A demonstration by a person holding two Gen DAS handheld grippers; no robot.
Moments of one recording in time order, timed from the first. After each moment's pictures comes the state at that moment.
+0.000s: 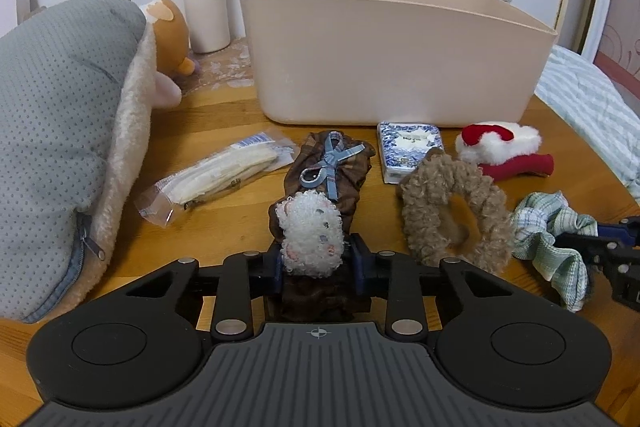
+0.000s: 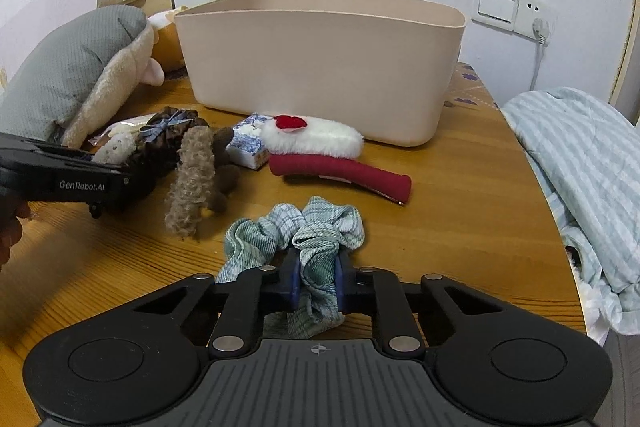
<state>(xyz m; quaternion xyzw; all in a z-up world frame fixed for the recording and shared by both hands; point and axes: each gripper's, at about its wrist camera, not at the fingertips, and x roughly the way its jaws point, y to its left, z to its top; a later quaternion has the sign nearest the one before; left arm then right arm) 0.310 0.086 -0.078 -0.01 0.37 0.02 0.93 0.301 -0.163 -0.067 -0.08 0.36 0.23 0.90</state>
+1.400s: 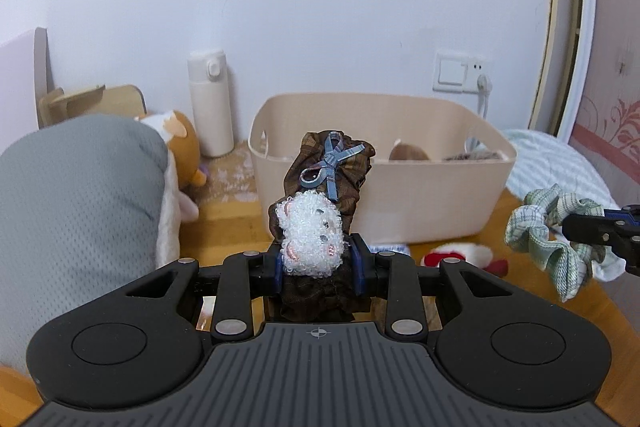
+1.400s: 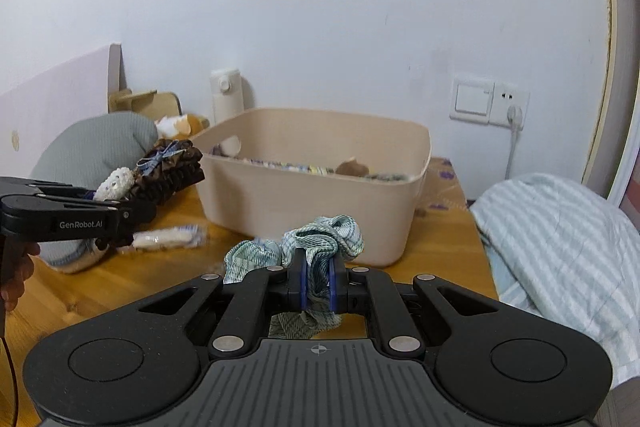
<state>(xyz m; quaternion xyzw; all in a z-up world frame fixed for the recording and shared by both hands) 0.290 0.076 0.012 -0.01 0.27 0.02 0.96 0.295 -0.184 0.023 -0.04 0.26 0.24 0.94</state>
